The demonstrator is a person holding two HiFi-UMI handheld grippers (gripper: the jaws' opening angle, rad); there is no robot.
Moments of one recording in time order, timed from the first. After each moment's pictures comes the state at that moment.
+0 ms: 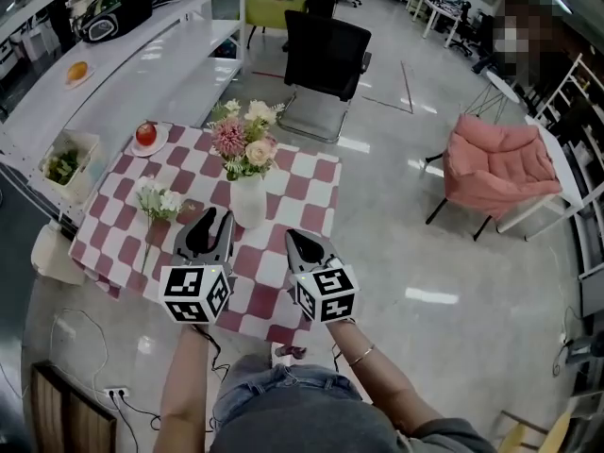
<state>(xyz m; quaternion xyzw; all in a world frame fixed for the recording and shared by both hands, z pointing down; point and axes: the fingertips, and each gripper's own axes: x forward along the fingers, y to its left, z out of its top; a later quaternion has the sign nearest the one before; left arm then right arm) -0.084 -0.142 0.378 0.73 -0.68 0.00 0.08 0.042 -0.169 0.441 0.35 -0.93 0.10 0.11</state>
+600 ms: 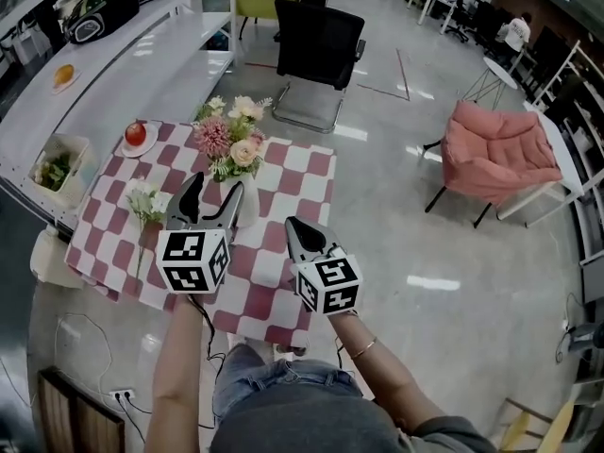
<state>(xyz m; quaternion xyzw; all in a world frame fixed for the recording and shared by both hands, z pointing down) -0.079 -0.207 0.355 0.73 -0.68 0.04 0.05 0.053 -0.199 0.433 0.36 -0.92 0.11 0.09</state>
